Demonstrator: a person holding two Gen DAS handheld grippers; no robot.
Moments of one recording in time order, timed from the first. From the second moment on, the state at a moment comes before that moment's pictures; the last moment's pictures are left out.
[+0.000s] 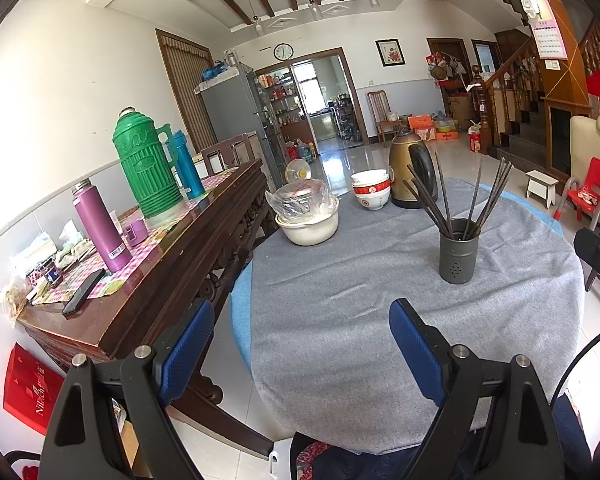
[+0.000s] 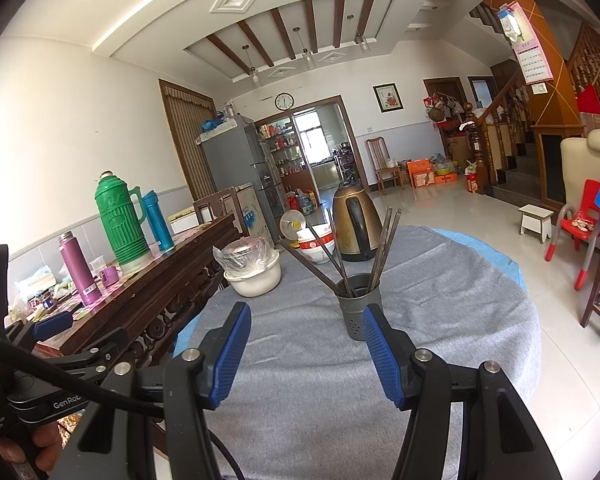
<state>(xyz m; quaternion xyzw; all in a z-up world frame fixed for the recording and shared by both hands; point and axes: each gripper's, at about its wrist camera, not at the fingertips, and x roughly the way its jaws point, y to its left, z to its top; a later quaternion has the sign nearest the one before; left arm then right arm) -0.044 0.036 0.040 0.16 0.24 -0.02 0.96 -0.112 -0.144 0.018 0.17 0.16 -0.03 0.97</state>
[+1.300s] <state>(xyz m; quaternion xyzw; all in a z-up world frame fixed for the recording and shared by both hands) -0.044 0.040 0.042 0.16 0.24 -0.02 0.96 -0.112 -0.144 0.020 0.17 0.16 -0.03 0.97</state>
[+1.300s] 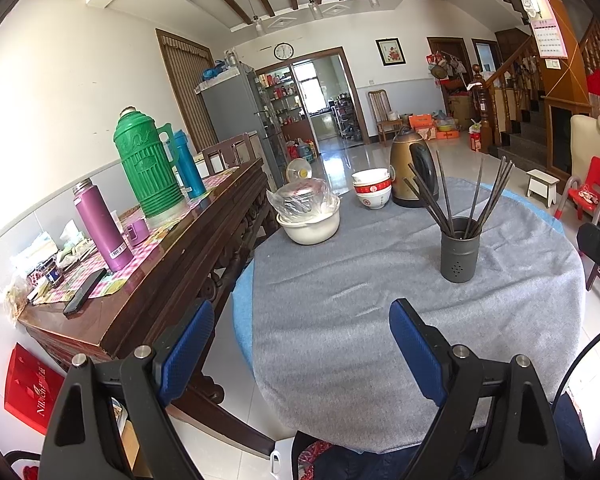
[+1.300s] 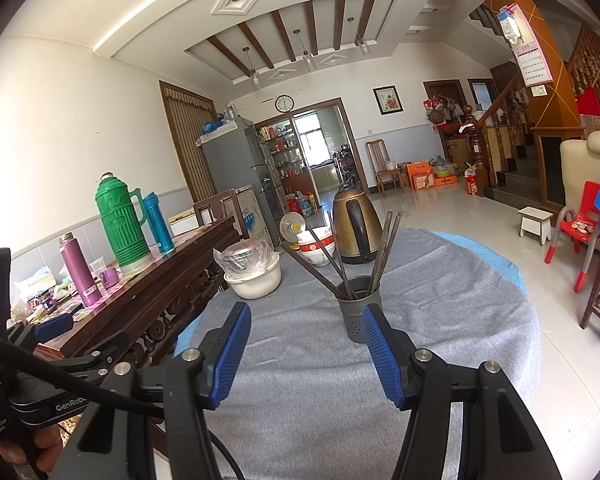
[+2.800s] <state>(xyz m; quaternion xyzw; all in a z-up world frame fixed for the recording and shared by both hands) -0.044 0.041 0.040 0.16 0.24 -0.02 0.96 -0.116 -0.147 0.025 0.17 0.15 -0.04 0.97</state>
